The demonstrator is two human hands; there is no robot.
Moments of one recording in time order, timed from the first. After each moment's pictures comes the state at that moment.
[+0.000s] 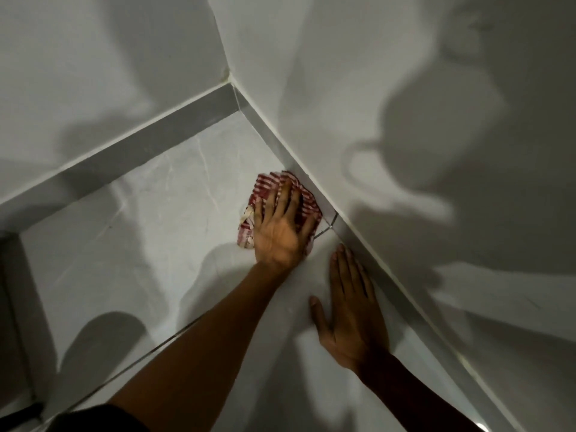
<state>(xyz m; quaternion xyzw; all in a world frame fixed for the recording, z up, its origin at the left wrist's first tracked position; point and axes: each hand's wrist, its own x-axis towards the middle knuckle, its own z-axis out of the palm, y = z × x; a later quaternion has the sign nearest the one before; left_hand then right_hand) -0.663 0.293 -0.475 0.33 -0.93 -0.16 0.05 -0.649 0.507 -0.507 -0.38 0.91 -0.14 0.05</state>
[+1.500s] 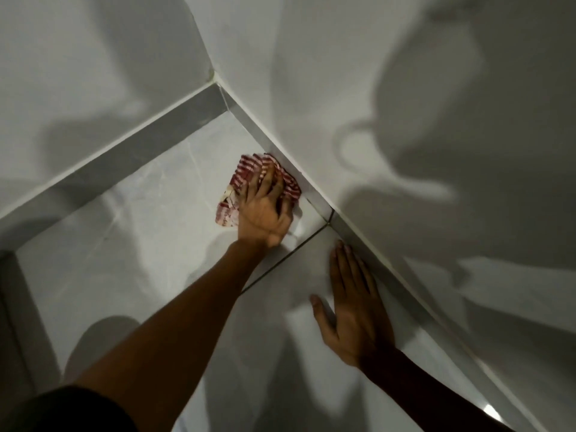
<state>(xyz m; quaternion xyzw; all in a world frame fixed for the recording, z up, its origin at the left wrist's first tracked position) -0.674 0.246 -0.459 0.29 -0.94 -0.18 0.02 -0.650 0.511 -0.514 -0.40 0.90 -0.16 0.04</state>
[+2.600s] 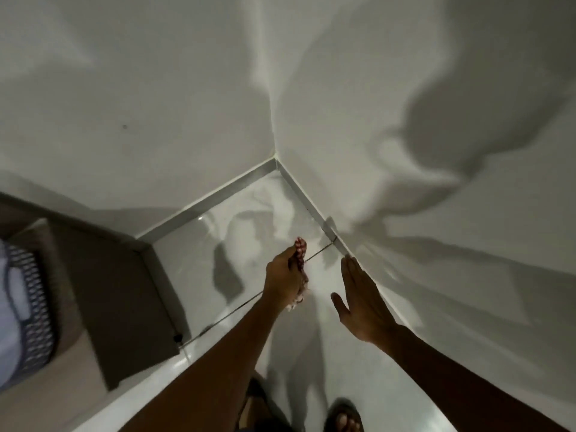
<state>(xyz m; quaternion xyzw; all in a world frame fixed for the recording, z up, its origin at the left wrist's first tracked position) -0.533 0.323 -0.134 0.47 -0.65 -0.59 -0.03 -0.623 0.518 -0.211 -0.41 0.87 -0.10 0.27</state>
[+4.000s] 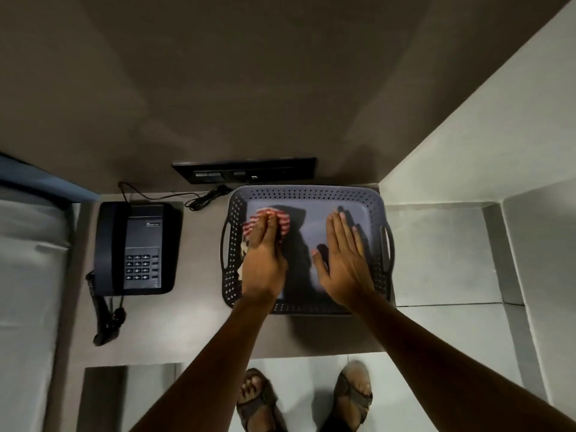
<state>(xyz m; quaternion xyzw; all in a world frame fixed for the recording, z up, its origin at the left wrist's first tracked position) -0.002 -0.004 -0.010 0.62 -0.67 -0.40 0.07 -0.181 0.068 -0.046 -0.64 0.74 -0.12 0.16</state>
